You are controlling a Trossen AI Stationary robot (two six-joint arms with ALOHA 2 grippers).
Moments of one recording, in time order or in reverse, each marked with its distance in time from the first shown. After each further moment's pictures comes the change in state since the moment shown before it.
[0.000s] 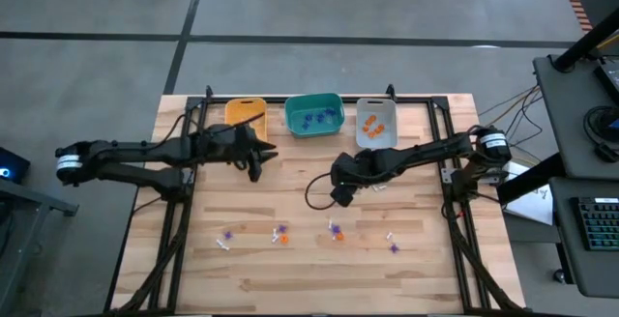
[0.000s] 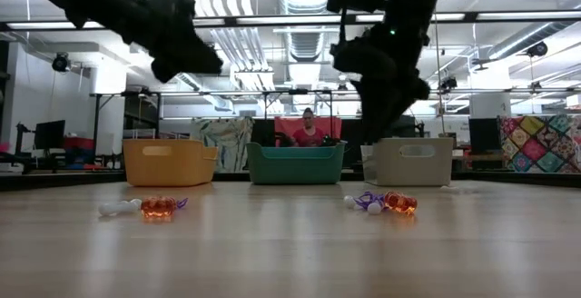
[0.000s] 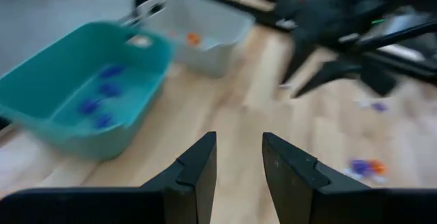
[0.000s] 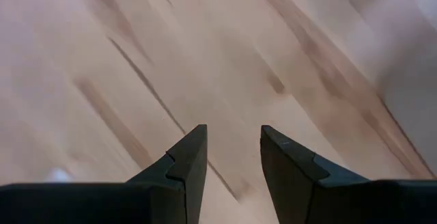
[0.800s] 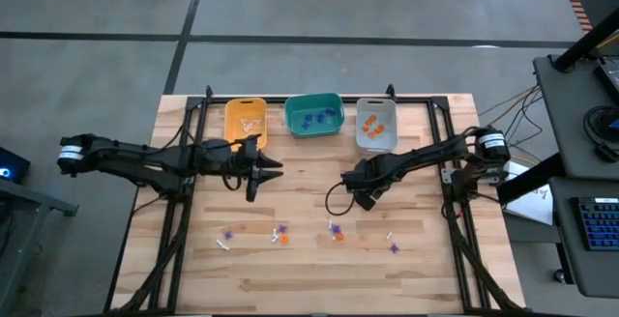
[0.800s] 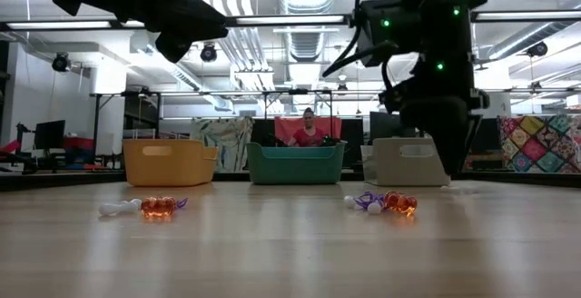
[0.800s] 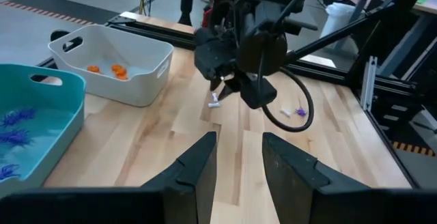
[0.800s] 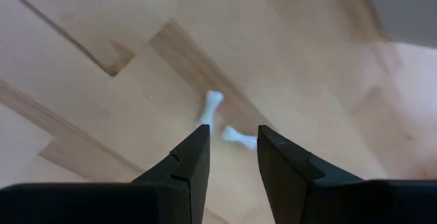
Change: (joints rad) left arm -0.211 0.002 -0.001 0.139 -0.004 -0.002; right arm 0.000 0.011 -0.129 -0.259 -0.068 0.121
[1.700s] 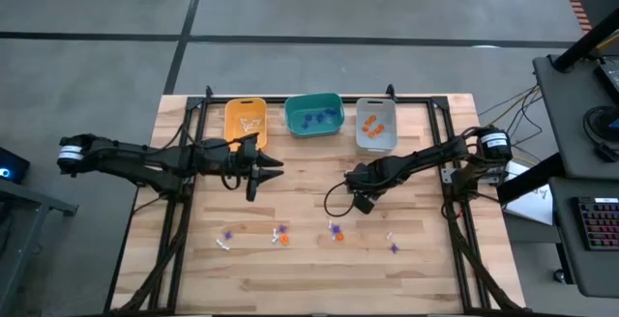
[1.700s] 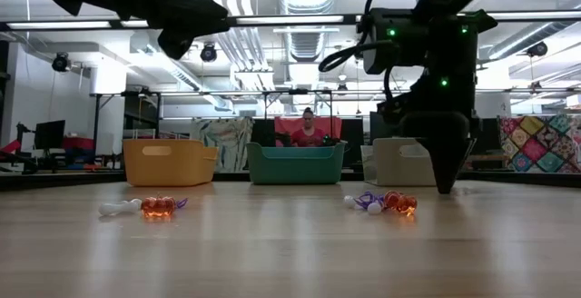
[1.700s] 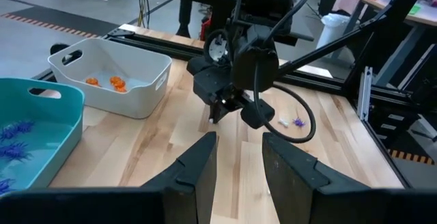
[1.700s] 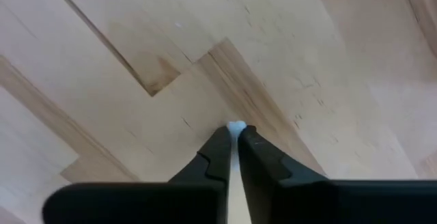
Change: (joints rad) left arm 0.000 0.000 -0.007 0.050 0.000 0.007; right arm -0.015 -0.001 -0.126 0.266 -0.019 -0.111
